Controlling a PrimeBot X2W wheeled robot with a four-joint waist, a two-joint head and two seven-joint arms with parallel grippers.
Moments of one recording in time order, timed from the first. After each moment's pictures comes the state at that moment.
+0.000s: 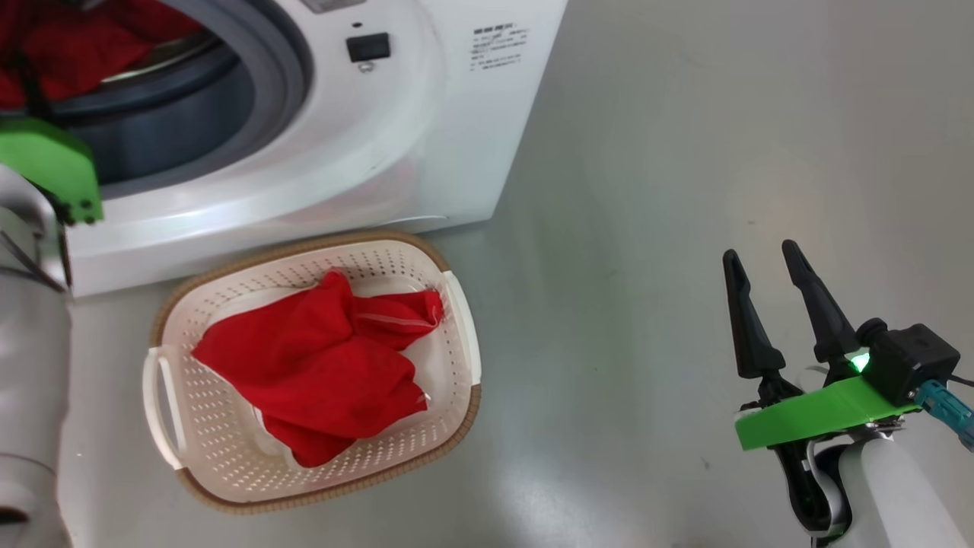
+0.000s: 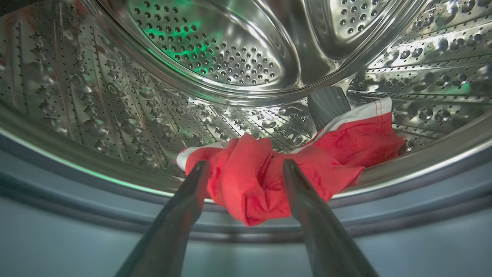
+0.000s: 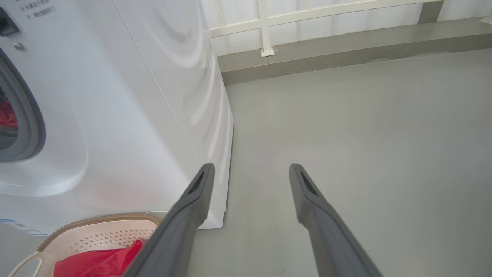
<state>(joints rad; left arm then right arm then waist) -1.17 0.24 0.01 1.23 0.05 0.13 -0.26 -0.22 -0.05 0.02 0.20 0.34 0.12 -0.26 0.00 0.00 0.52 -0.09</state>
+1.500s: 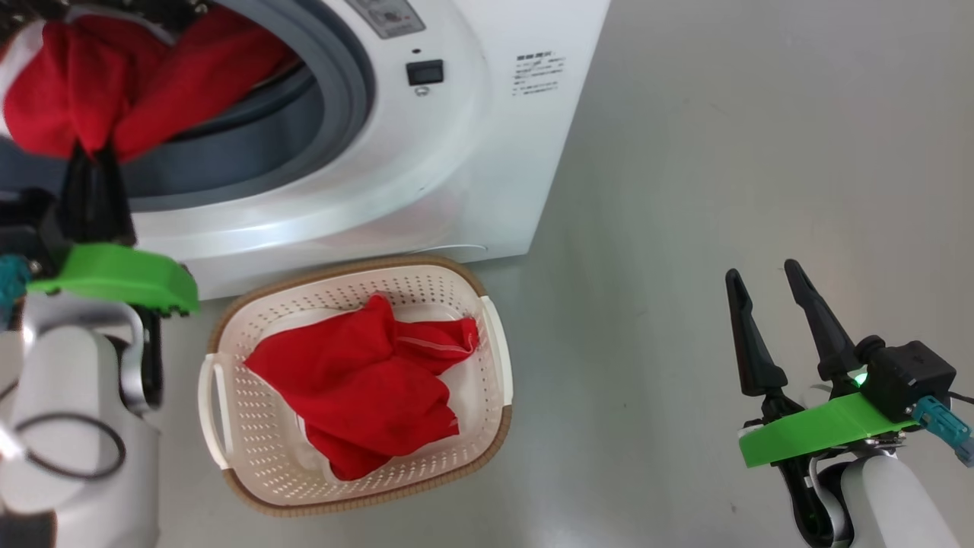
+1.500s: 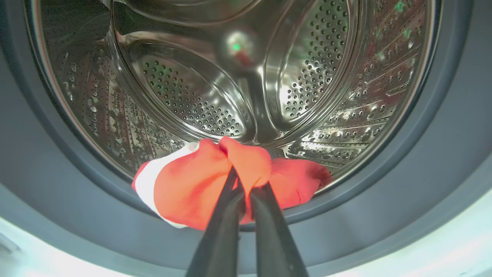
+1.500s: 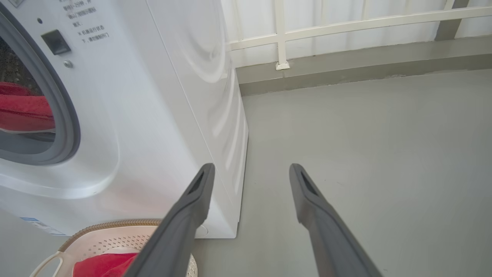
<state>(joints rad) -0.72 0.14 0.10 0.59 -0.11 0.00 -0.25 -0.19 -0.05 0.01 0.20 0.31 0.12 -0.26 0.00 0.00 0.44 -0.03</state>
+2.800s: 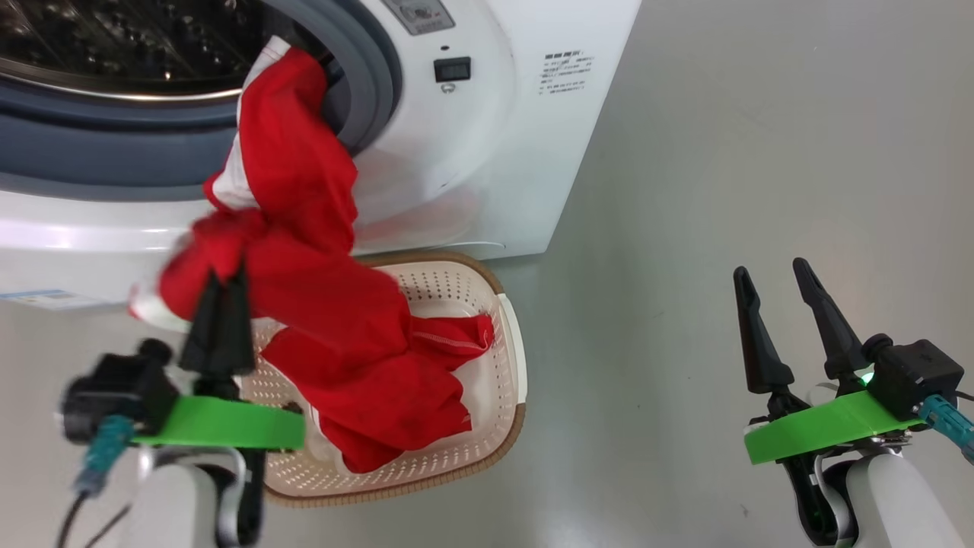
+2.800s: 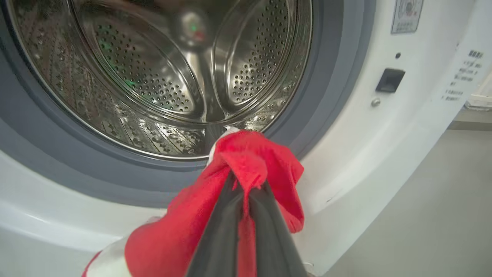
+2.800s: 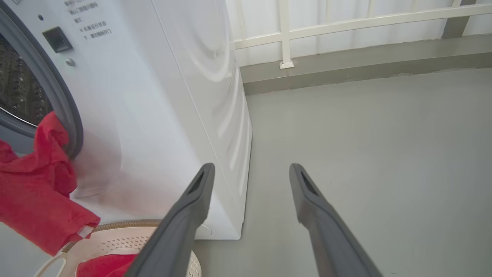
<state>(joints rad) -0.34 0.03 0.03 0.19 -0.20 -0.07 -0.26 -0.18 -0.05 -0.01 0.20 0.31 0.12 -0.26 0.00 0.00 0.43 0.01</state>
